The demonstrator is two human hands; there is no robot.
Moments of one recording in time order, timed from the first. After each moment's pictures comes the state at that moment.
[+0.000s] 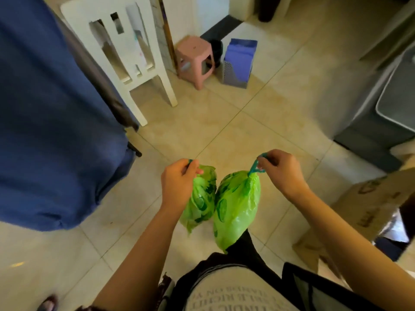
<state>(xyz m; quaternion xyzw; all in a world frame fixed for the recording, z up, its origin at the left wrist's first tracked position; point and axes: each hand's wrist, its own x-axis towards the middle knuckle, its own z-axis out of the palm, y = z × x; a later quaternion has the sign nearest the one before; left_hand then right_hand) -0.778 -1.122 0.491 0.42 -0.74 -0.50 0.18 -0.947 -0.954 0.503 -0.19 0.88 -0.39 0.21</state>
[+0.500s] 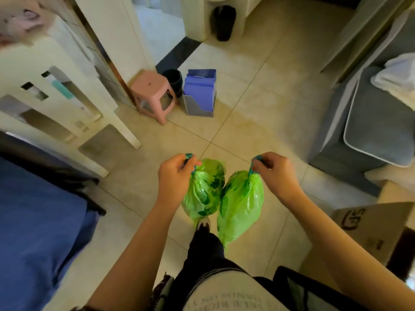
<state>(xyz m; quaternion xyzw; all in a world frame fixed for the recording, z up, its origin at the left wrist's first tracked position) -1.154 -1.213 0.498 0.32 -0.76 -0.55 0.16 -1.275 -1.015 0.506 -0.12 0.88 -0.43 0.17</state>
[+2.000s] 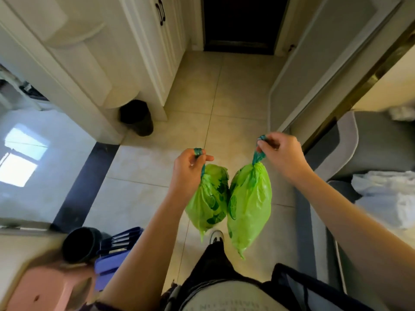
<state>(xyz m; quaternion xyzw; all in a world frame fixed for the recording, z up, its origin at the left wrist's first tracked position) -2.285 -1.315 0.529 0.14 -0.78 -0.61 0.04 -2.349 -1.098 0.544 -0.02 0.89 -0.46 0.03</state>
